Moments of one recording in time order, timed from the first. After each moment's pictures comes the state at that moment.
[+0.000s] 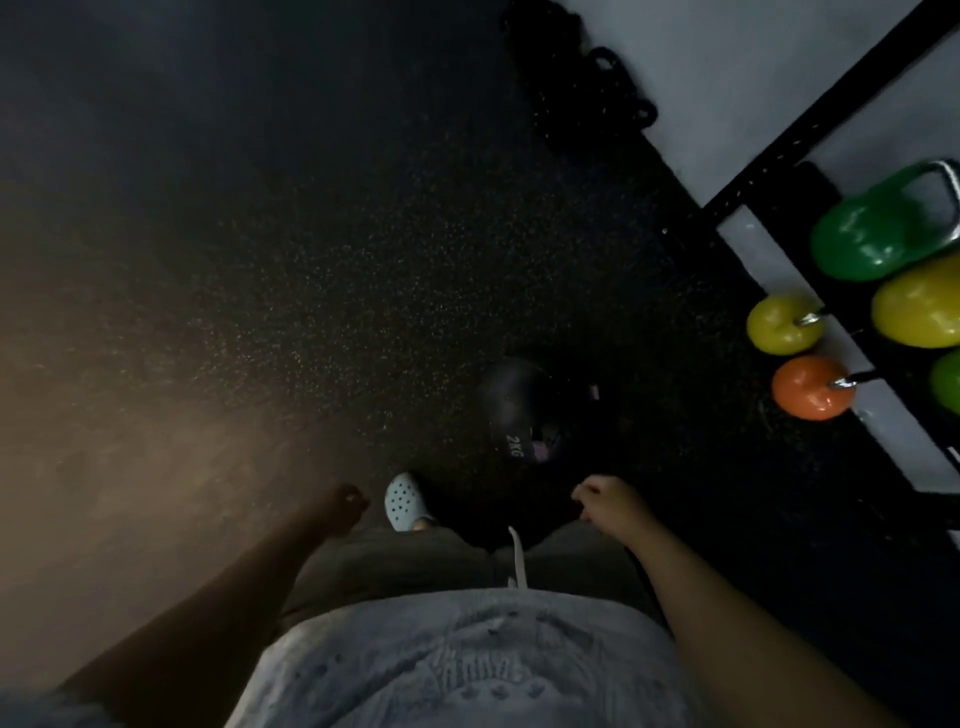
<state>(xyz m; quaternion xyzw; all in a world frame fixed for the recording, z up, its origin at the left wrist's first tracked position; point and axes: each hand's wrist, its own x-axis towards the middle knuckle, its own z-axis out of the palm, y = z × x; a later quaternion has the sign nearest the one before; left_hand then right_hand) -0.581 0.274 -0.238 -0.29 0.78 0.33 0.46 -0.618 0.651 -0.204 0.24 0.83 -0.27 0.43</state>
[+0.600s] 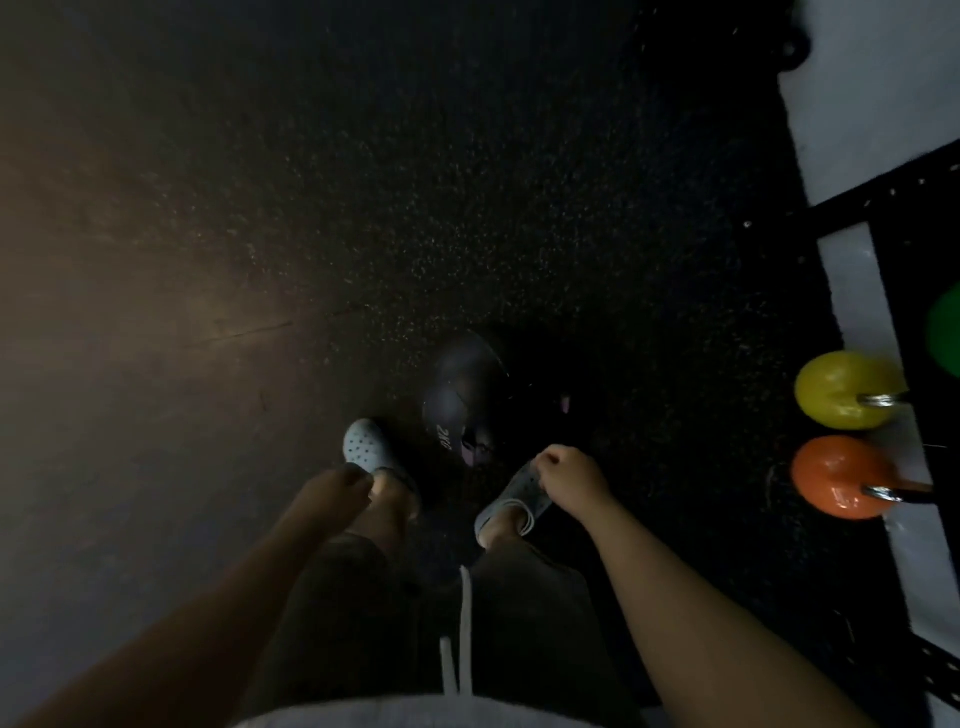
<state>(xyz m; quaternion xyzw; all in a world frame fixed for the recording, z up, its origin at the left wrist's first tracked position) -0.642 0.486 -0.329 -0.42 0.69 0.38 0.46 -0.793 0.767 -0.320 0.13 0.81 -0.21 0.53</state>
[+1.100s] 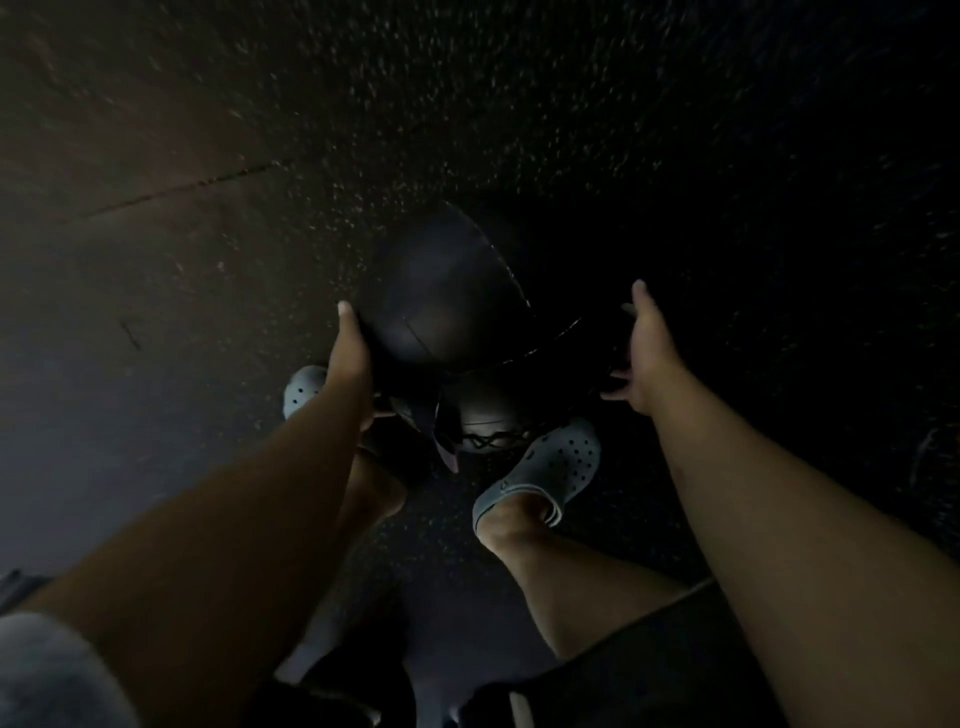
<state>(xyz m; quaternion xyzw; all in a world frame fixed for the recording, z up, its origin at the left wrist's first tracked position) -0.765 0.554 -0.617 -0.72 0.33 0.57 0.21 -0.894 0.800 -0.634 0.46 0.67 -0.39 0.44</state>
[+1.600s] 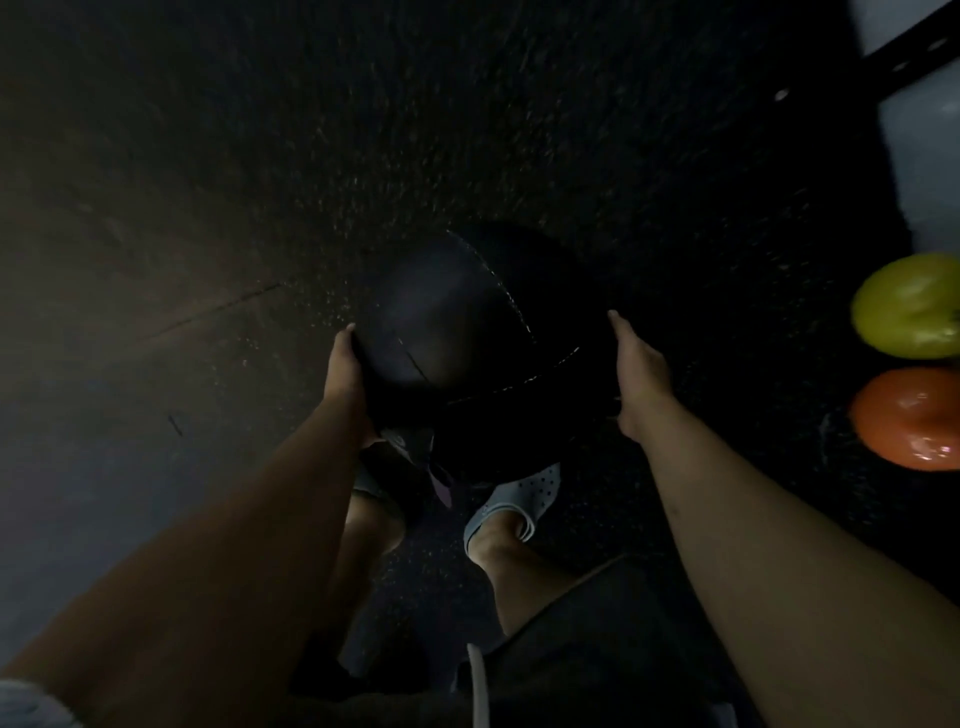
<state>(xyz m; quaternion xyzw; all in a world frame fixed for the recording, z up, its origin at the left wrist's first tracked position) -0.842 0.583 -0.448 -0.64 0.26 0.70 0.16 -0.926 0.829 -0.454 0.46 0.67 -0.47 0.34</state>
